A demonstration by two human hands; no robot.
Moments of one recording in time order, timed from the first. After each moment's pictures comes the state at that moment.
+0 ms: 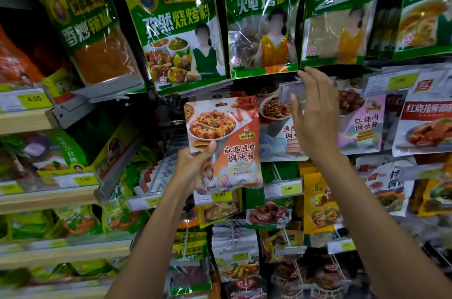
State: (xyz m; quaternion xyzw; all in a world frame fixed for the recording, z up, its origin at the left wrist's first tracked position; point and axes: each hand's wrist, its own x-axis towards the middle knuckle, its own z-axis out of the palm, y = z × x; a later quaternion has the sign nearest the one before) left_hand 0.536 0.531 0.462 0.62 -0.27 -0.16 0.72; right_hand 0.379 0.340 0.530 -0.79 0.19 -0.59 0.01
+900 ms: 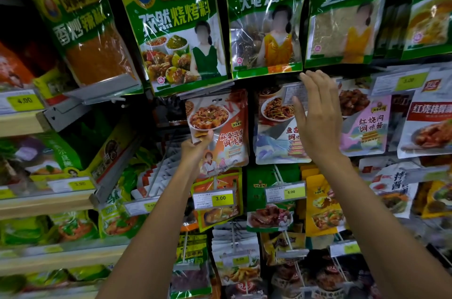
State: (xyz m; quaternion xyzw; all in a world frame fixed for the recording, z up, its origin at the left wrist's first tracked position) left_hand 0.580 0.492 0.460 0.65 -0.18 -0.13 0.72; right_hand 0.392 0.325 0.519 -0.77 0.18 -0.61 -0.03
